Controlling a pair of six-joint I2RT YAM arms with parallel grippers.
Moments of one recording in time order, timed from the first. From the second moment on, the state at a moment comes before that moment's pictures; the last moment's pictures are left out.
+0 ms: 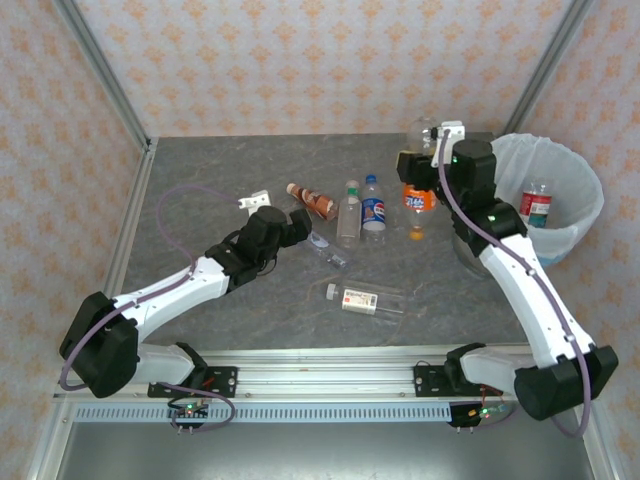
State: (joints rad) left arm -0.63 1.31 0.83 -0.12 -0.37 -0.79; right arm 0.30 1.14 1.26 -0.40 0.02 0.15
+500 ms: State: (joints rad) left arm -0.63 1.32 0.83 -0.15 -0.40 -0.80; right arm 0.08 1.07 1.43 -0.45 0.13 0.17
